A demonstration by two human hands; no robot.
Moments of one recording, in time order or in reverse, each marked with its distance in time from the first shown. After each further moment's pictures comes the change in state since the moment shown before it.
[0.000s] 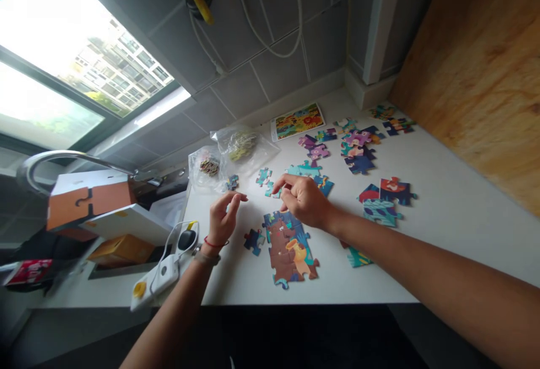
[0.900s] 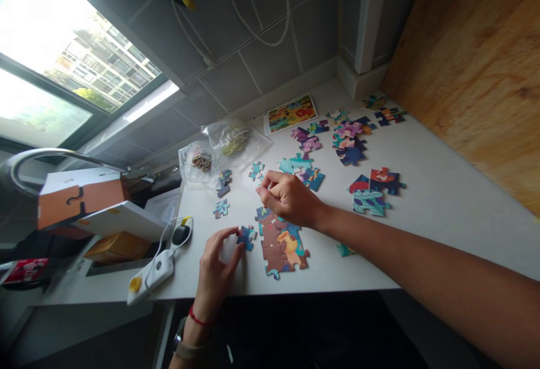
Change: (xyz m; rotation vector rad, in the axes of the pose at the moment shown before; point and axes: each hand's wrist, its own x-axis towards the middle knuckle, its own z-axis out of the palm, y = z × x) left_hand -0.108 0.044 -0.005 0.262 -0.040 -0.194; right_hand -0.005 -0.006 0.007 -0.054 -0.030 -0.281
